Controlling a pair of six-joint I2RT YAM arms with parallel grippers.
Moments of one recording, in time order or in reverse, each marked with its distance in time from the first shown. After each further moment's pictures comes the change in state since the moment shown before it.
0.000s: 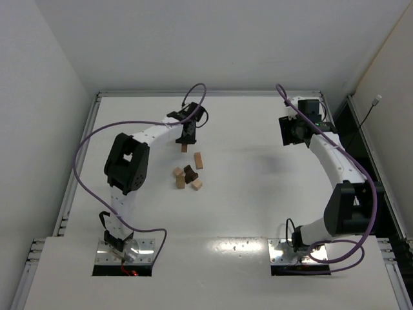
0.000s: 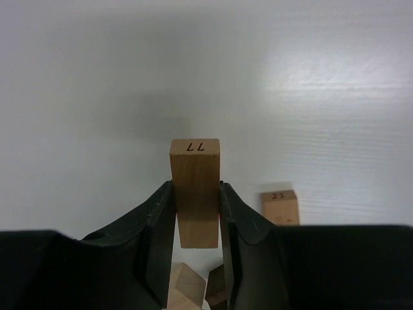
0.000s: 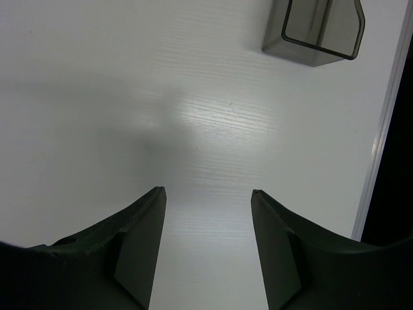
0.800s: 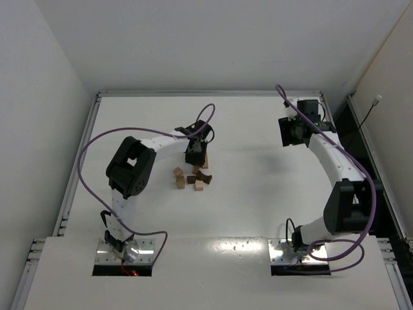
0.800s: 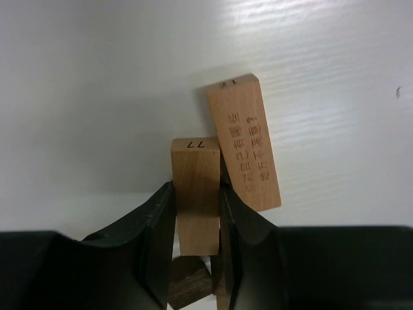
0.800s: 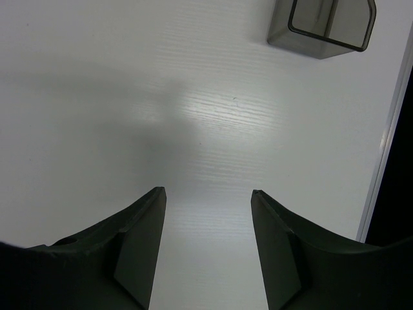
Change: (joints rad) left arm -0.079 -0.041 -0.254 0.106 0.292 -0.007; right arm 0.000 0.014 0.000 -0.012 -0.002 0.013
